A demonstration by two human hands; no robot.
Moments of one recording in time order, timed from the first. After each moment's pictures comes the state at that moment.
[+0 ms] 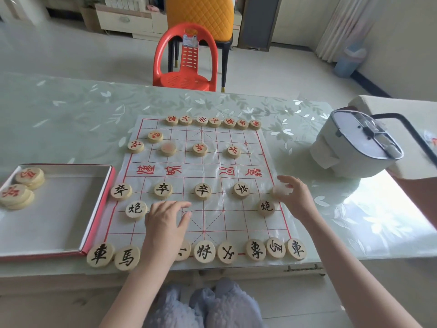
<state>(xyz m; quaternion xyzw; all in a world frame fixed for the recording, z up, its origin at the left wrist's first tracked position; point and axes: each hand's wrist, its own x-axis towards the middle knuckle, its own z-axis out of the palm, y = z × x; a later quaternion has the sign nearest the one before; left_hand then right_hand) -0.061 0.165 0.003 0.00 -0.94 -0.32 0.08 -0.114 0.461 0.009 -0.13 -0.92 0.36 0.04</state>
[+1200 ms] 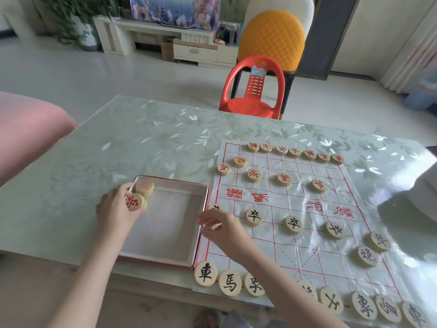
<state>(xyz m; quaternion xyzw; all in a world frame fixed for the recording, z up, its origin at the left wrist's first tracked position) -0.115 -0.134 -0.004 0.22 -0.93 -0.24 0.14 -0.107 0.117 0.018 0.17 -0.86 0.46 -0.13</state>
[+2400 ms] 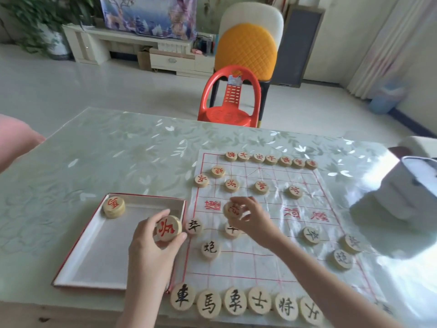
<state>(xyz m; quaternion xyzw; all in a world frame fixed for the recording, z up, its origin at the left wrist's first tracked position) -0.069 0.003 0.034 0.12 -0.81 -0.54 0.19 -0.165 0.213 0.023 0.10 -0.89 0.45 -0.06</state>
